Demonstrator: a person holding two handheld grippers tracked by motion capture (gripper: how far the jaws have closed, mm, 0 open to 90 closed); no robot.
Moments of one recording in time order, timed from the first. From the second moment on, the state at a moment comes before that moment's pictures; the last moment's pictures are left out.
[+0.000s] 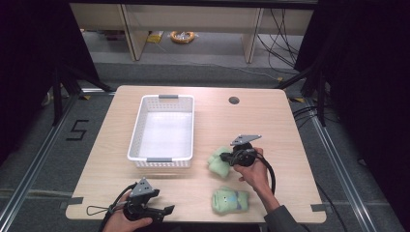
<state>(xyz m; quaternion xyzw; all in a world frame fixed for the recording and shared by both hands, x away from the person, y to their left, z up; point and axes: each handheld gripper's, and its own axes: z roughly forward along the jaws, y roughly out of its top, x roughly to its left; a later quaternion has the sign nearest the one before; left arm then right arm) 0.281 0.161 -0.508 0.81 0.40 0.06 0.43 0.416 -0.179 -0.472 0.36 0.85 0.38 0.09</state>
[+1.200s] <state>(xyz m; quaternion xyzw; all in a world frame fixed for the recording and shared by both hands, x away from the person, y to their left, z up) 0.286 0.177 -0.496 0.78 0.42 0.08 0.46 0.342 -0.093 -0.461 0.13 0.91 0.39 -0.01</state>
